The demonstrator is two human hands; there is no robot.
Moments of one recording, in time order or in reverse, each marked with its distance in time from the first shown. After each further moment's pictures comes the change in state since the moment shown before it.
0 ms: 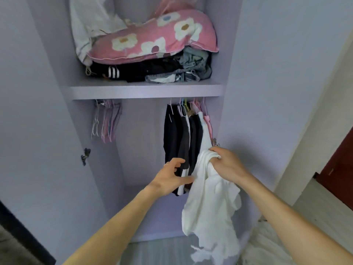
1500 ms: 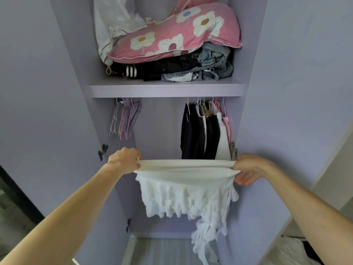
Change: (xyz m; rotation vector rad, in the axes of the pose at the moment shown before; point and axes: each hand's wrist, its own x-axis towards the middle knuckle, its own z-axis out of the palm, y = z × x) left_hand 0.012 -0.021 -0.134 0.936 0.227 -0.470; right_hand 0.095 0.050 -0.020 -0.144 -0.484 0.464
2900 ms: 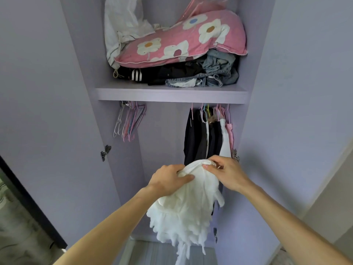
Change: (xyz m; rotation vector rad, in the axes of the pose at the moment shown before) left_hand -0.043 0.111 0.041 -0.536 0.058 0.280; right_hand -0.001 -0.011 0.039 0.111 0.304 -0.770
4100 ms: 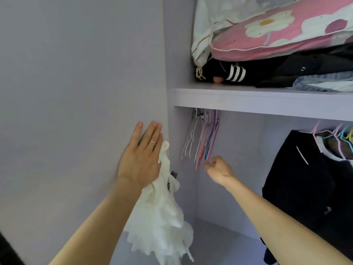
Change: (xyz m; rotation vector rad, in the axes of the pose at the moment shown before) left_hand 0.116 -0.306 -0.217 1.478 0.464 -0.206; right_hand 0.370 -0.092 0.326 0.045 -0.158 0.234
